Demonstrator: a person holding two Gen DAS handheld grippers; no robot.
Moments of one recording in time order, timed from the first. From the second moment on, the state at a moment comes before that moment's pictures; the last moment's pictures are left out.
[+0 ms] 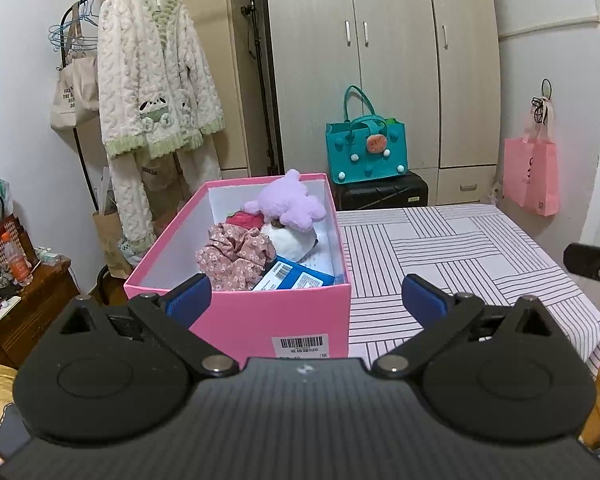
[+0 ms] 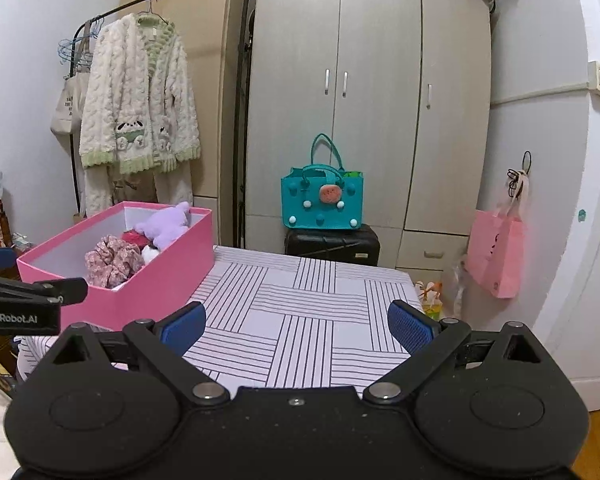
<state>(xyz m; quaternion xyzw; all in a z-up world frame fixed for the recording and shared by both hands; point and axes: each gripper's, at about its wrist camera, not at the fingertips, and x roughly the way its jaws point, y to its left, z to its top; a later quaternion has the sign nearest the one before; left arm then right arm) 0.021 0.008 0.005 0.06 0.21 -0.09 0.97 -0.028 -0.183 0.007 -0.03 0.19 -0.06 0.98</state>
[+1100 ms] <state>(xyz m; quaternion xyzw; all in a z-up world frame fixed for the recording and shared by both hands) 0.015 0.011 0.004 0.06 0.21 -0.10 0.97 -0.034 -0.182 0.000 -0.03 0.20 -0.08 0.98</state>
